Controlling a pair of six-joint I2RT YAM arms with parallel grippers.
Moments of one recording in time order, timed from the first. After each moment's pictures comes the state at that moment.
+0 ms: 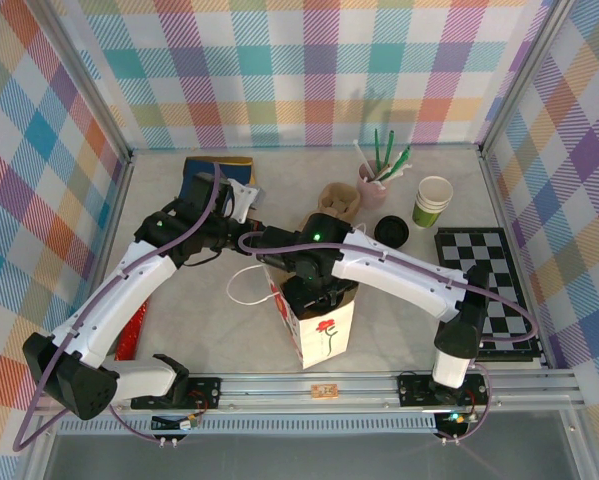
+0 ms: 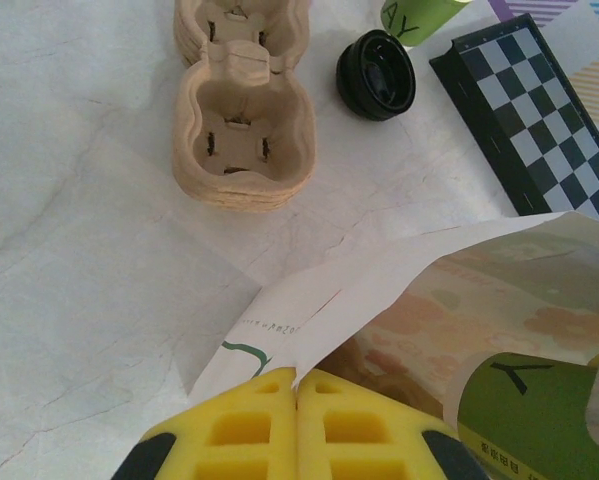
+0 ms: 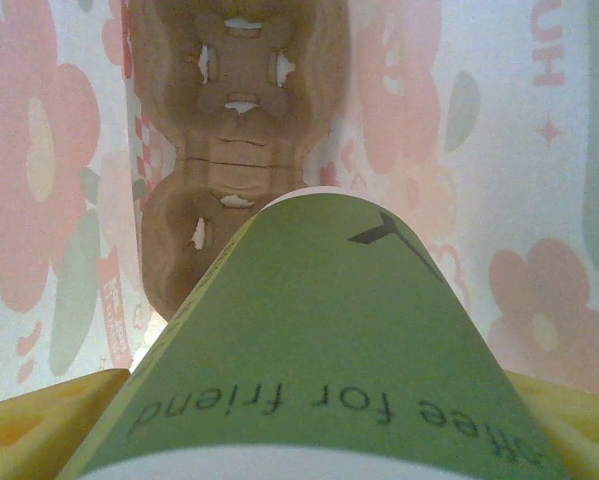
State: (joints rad) left arm -0.51 1.25 1.29 -0.84 0.33 -0.21; right arm 1.16 1.77 1.88 -1.65 0.16 0.67
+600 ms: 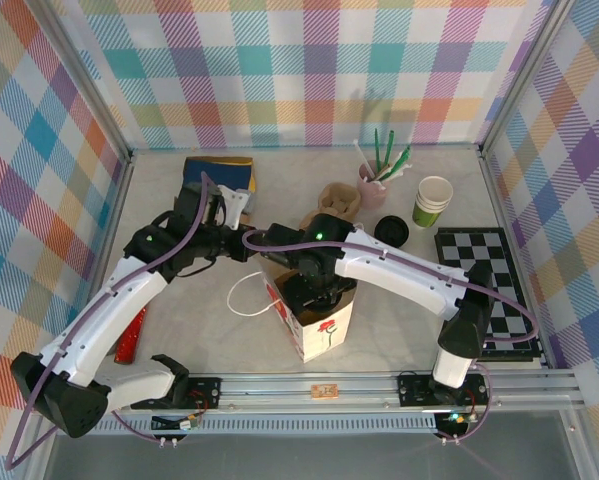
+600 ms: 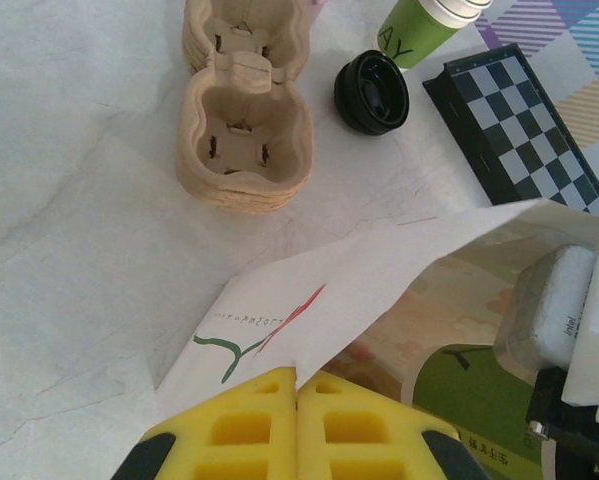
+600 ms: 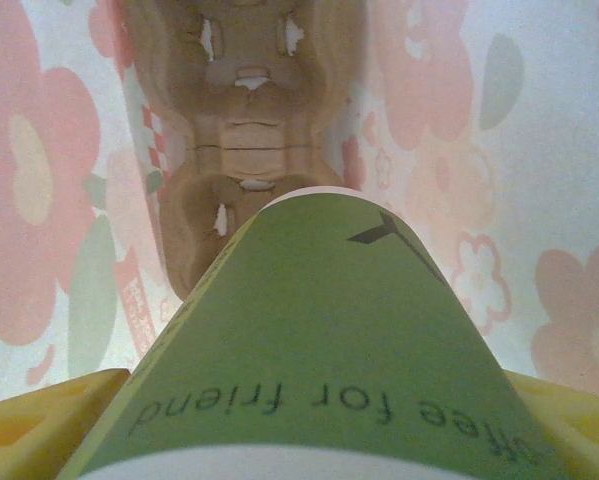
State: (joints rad) left arm -0.52 1.15 1.20 -0.79 0.31 -0.27; right arm 1.12 1.75 1.78 -1.54 0.11 0.65
